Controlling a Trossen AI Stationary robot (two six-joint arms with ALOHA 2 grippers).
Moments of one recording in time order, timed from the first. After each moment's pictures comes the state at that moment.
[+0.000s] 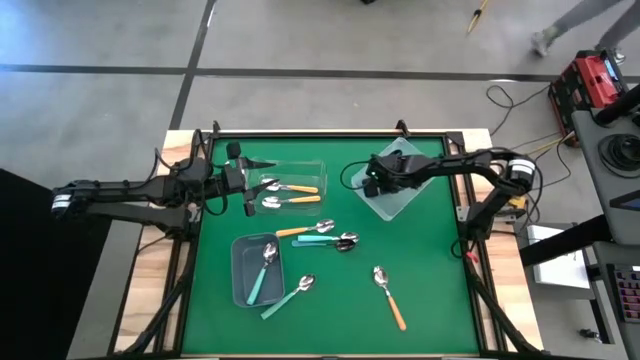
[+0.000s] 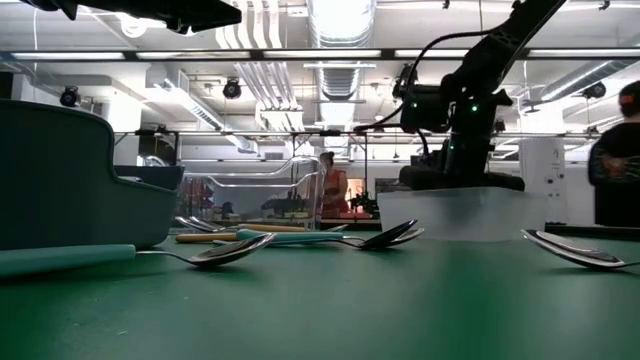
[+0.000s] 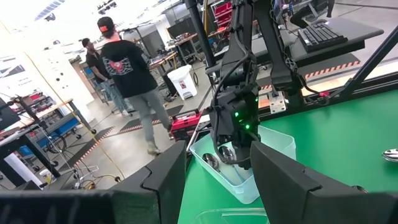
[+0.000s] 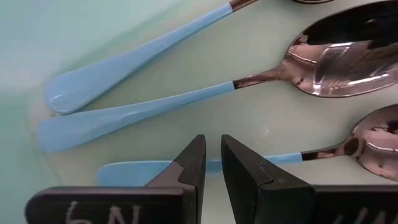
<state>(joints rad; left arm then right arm) 0.11 0.79 0.61 0.16 -0.18 0.40 -0.41 1.64 0.86 -0.53 0.21 0.90</state>
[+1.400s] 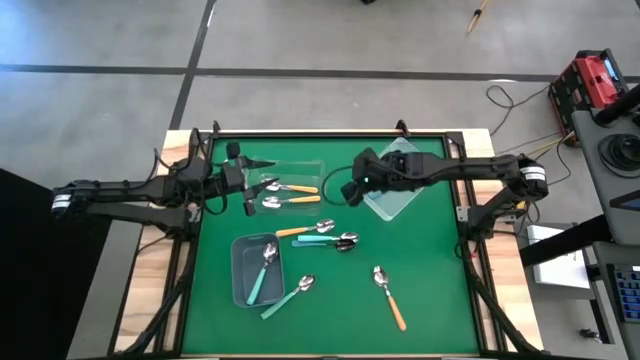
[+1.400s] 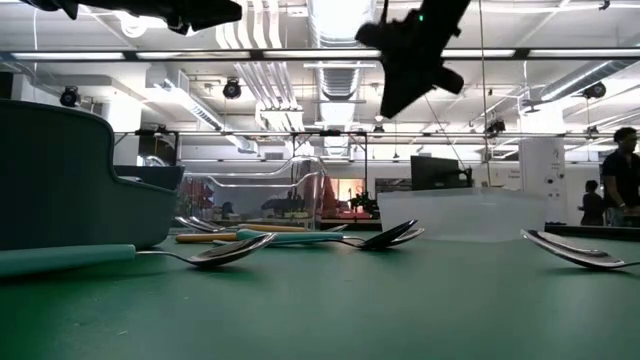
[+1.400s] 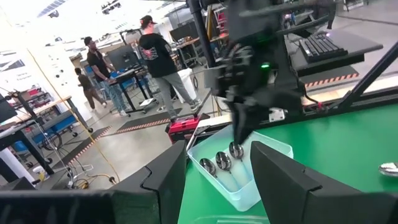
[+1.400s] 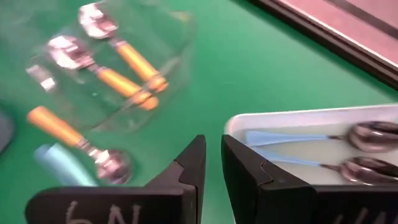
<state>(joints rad) 0.11 0.79 0.61 0.18 -0.18 0.35 -0.11 1.55 1.35 -0.81 0.35 0.67</state>
